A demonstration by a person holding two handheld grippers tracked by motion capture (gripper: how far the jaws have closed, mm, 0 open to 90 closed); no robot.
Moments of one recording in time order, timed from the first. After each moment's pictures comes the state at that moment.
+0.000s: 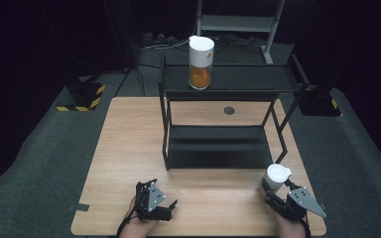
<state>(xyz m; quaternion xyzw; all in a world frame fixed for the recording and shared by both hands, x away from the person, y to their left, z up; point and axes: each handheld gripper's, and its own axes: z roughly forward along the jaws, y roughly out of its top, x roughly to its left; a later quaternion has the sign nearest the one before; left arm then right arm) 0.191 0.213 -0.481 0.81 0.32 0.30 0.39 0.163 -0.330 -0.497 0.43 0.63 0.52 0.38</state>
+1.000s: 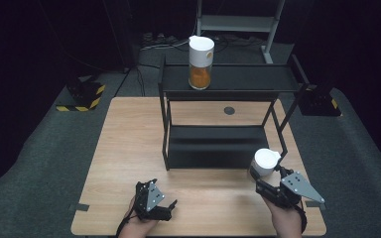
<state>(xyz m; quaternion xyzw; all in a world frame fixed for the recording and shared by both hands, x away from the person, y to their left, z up) 0.192 0.218 -0.482 0.81 0.32 0.29 0.40 0.182 -0.311 -0.437 0.37 0.64 0.57 0.35</state>
